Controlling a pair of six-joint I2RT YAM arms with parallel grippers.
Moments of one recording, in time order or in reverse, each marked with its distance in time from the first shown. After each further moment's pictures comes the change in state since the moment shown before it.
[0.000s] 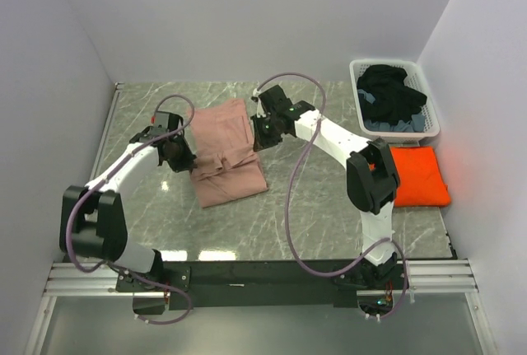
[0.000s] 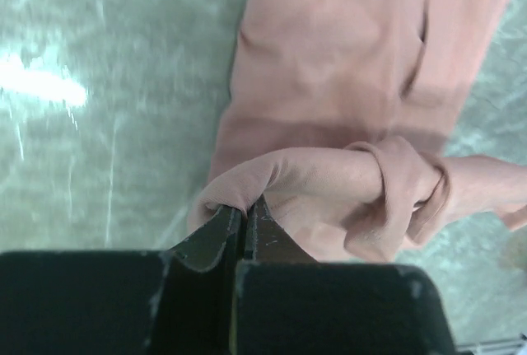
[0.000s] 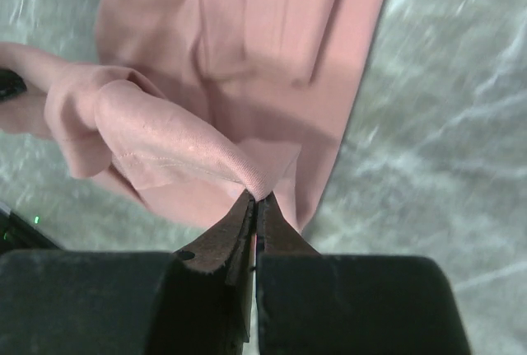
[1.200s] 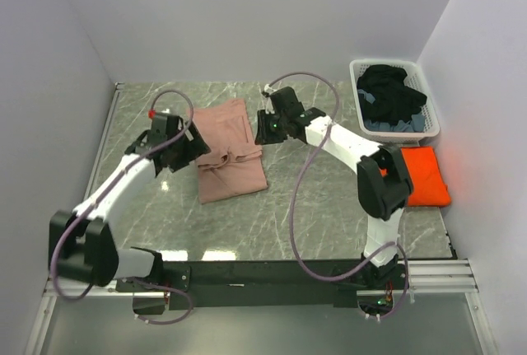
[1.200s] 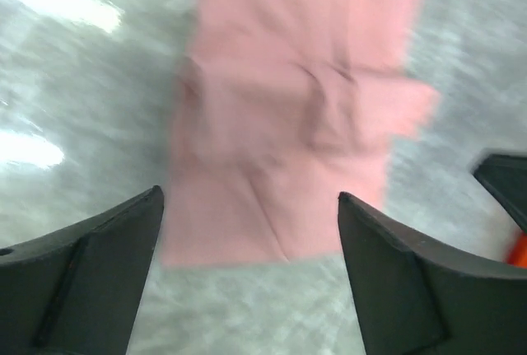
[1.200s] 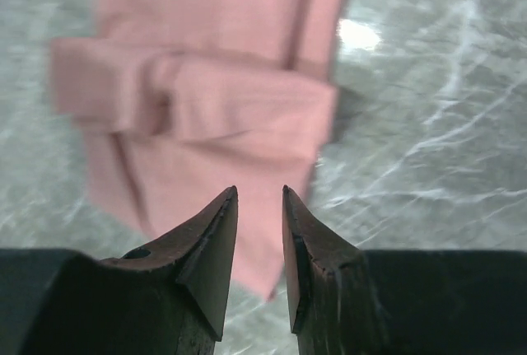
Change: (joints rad) left arm -0.019 -0.060 -0.010 0.106 -0.034 -0.016; right arm -0.050 -0.040 -0.136 0.221 0.015 0.044
